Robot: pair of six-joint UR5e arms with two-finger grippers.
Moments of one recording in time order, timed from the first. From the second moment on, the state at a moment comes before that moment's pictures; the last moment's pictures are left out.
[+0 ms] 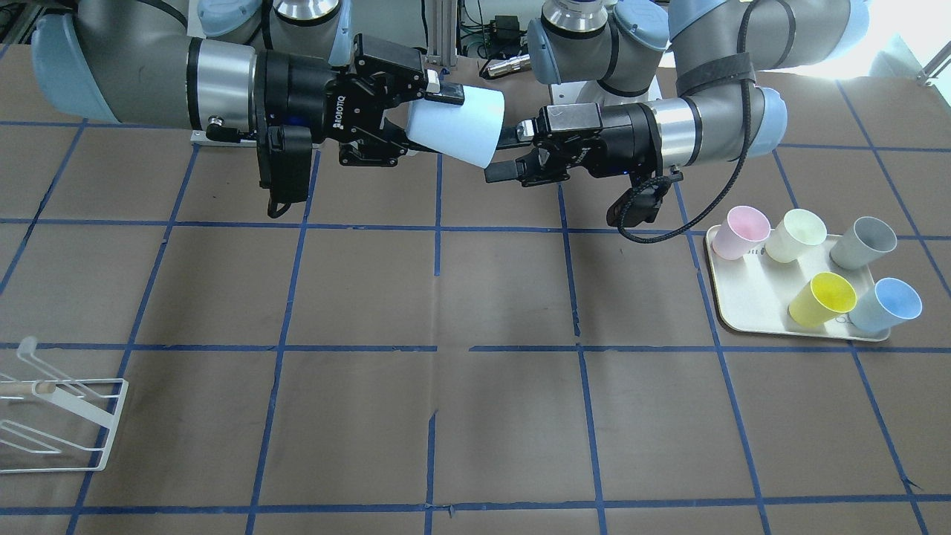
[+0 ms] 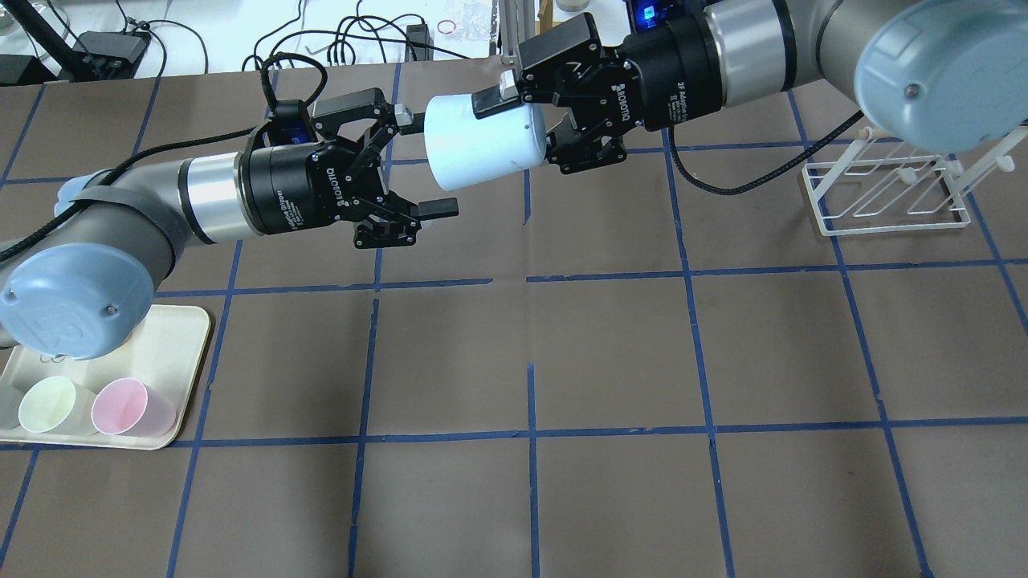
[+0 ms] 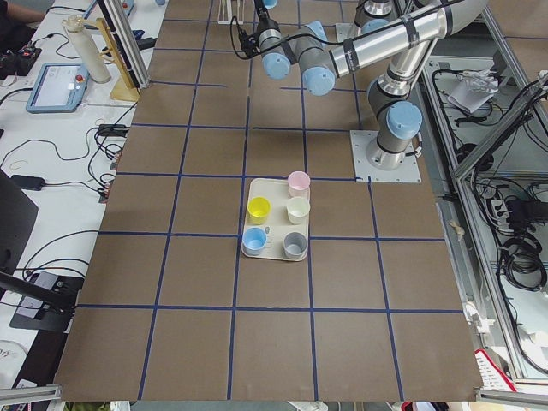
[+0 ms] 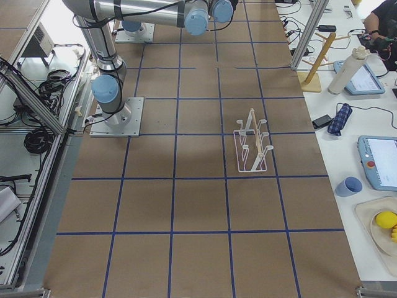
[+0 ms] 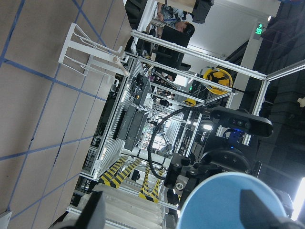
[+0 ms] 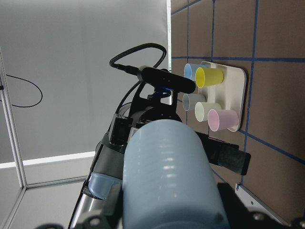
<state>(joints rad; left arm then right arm) -1.39 -1.52 -2.03 -1.64 0.06 0.15 1.56 -1.50 1.62 -1.24 -0.29 -0.44</state>
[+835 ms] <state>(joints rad) -1.42 -1.48 -2.07 -1.64 0.00 0.15 1.56 -1.51 1.62 -1.22 -0.30 -0.44</state>
